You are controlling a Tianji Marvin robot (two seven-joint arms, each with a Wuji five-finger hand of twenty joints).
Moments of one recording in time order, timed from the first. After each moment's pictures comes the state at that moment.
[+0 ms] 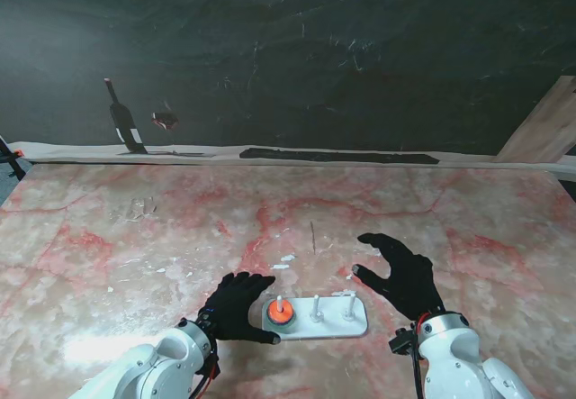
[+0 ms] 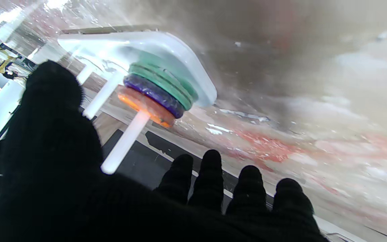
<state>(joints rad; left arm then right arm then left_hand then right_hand) 1.61 -1.08 -0.97 -1.61 0.74 0.04 0.00 -1.92 -1.13 1.39 -1.95 -0.57 0.12 -0.13 0.62 -0.43 0.03 0.12 0.14 0.17 0.01 0.35 0.15 0.08 0.16 0.64 0.05 0.13 0.07 0.34 -0.05 0.14 0.01 0.21 0.74 -0.31 0.32 -0.05 0.34 -0.06 0.27 0.60 0.31 0.07 0.30 0.20 0.26 0.10 0.04 0.23 -0.15 0.38 0.62 0.30</state>
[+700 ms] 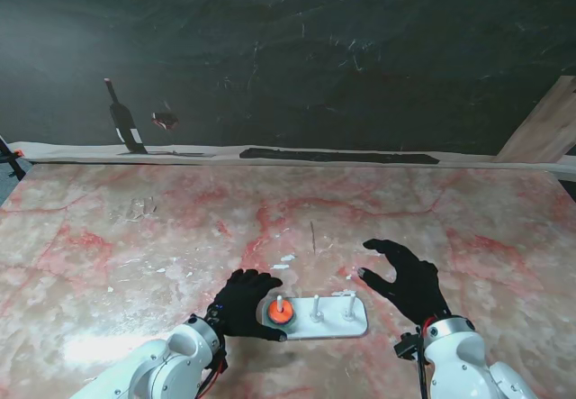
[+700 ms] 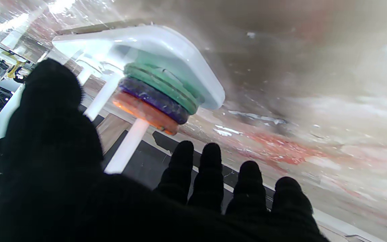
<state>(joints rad) 1.53 -1.09 -0.89 -1.52 0.74 0.01 0.07 -1.95 -1.13 1.42 -1.96 -0.54 0.13 -0.11 0.62 -0.44 0.03 0.12 0.14 0.17 0.27 0.55 0.15 0.08 0.33 0.75 0.05 0.13 0.10 0.53 -0.05 0.13 0.03 0.23 0.76 -0.29 0.29 -0.04 0.36 -0.06 0.28 0.60 0.31 0.08 0.31 0.20 0.25 0.10 0.03 0.23 -0.15 0.37 0.58 0.30</state>
